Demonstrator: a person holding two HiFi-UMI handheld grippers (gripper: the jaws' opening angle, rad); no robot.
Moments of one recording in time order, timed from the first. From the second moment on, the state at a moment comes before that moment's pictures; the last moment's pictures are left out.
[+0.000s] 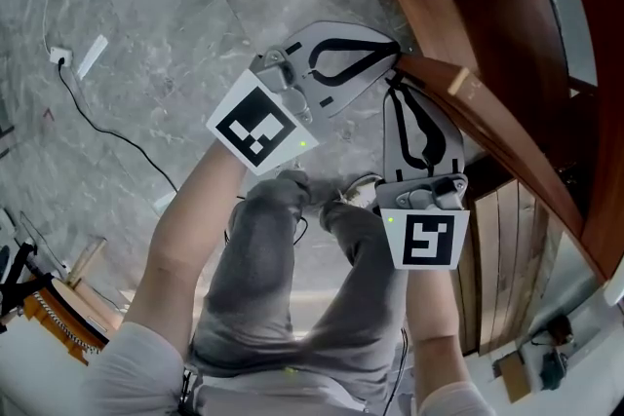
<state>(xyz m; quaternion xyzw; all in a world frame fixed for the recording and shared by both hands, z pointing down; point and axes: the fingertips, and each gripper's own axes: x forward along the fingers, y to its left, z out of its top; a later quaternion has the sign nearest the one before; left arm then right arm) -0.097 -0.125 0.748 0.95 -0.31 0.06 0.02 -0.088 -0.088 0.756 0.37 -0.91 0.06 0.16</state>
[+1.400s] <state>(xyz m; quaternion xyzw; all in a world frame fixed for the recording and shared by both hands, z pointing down) -0.073 -0.065 0.748 0.96 -0.23 0.11 0.08 -0.077 0.009 0.756 0.34 -0.91 0.15 0.20</state>
